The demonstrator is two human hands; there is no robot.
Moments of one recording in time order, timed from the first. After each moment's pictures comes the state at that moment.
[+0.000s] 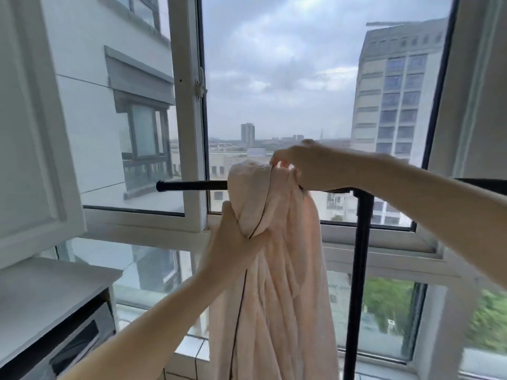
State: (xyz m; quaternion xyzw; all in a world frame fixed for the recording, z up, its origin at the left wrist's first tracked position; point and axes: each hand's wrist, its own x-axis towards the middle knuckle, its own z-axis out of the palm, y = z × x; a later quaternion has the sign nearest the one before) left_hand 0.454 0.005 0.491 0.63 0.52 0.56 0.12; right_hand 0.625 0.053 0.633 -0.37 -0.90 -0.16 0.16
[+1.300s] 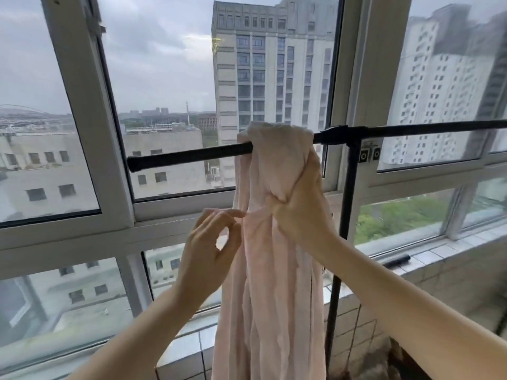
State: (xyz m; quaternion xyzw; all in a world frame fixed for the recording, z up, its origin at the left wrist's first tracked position) left_hand 0.348 0.059 0.427 0.80 0.15 0.58 0.07; right_hand 0.511 -0.002 0.485 -0.63 -0.54 -0.07 0.55
